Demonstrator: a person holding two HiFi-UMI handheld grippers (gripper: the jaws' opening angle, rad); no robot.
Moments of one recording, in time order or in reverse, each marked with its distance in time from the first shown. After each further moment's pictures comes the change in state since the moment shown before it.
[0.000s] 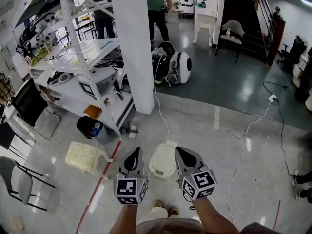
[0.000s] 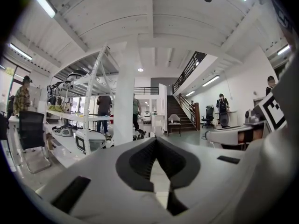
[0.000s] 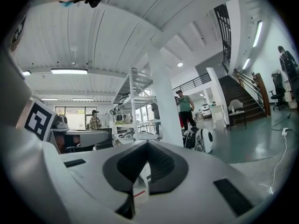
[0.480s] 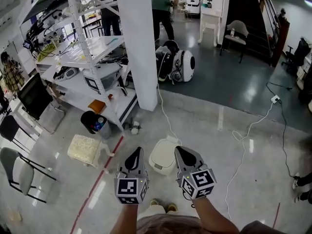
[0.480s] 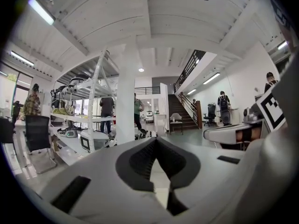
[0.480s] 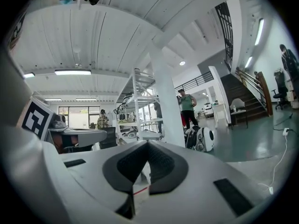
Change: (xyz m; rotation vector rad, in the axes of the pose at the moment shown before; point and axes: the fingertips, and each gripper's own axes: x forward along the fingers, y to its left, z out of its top) left arm -0.040 -0.033 -0.002 0.021 0.013 0.042; right arm -0.042 0.008 -0.006 -0.003 0.020 0.033
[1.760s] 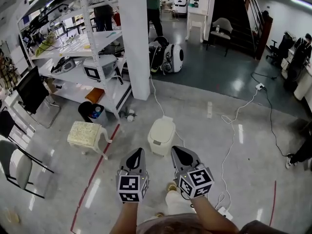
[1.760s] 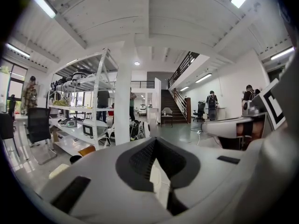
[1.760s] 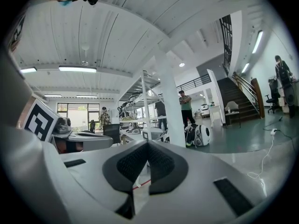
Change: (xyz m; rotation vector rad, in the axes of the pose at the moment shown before) left arm -0.203 -0.029 -0.047 -0.023 0.082 -0.106; right arm -0.155 0.159 -0.044 -0.022 0.011 -0.051
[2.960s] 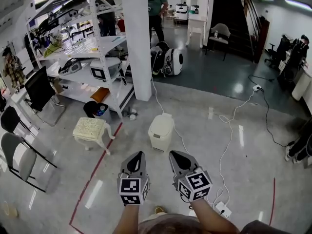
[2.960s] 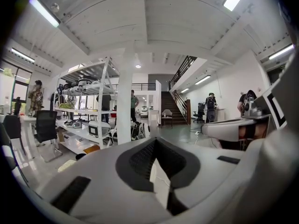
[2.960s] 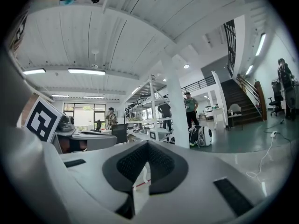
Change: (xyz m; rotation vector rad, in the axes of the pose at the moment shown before) left arm -0.123 -0.059 -0.004 0.002 -0.021 0.030; right arm -0.119 0.071 -0.007 -0.029 -0.011 0.051
